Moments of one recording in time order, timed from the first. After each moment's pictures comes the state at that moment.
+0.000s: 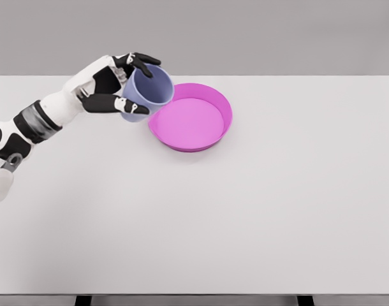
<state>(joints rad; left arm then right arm) -0.61 0.63 -0.63 -1.45 0.83 -0.27 -0.52 -0.02 0.00 -0.08 0.16 0.07 -0.20 0.25</state>
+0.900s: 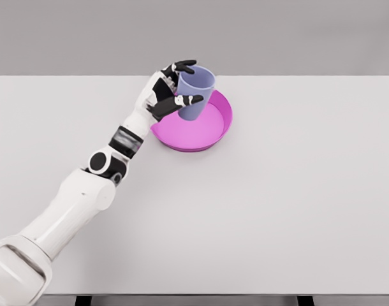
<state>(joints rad) -0.68 0.17 -0.82 -0.86 0.94 -0.61 -0.29 -0.02 0.00 -0.08 0.16 0.07 -0.20 0.25</state>
